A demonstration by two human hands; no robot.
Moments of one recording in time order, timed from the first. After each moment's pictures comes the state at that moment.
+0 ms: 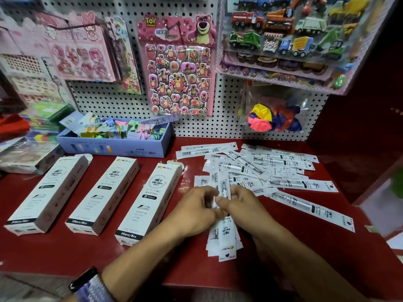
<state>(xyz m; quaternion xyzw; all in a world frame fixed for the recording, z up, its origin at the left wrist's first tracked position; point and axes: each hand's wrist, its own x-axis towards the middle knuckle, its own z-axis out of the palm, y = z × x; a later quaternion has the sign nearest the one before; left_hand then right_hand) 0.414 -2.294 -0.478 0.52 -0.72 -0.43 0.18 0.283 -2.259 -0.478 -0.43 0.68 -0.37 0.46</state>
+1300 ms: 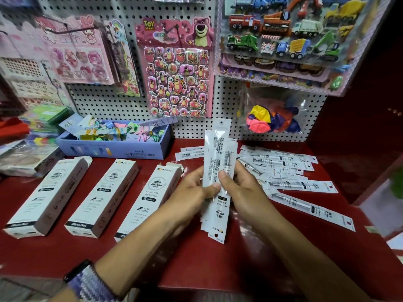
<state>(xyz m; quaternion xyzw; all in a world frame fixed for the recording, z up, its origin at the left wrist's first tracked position) 0.410 -2.295 -0.452 0.37 -0.53 -0.67 0.38 0.280 -2.263 -0.456 -0.53 0.52 -0.51 0.43</state>
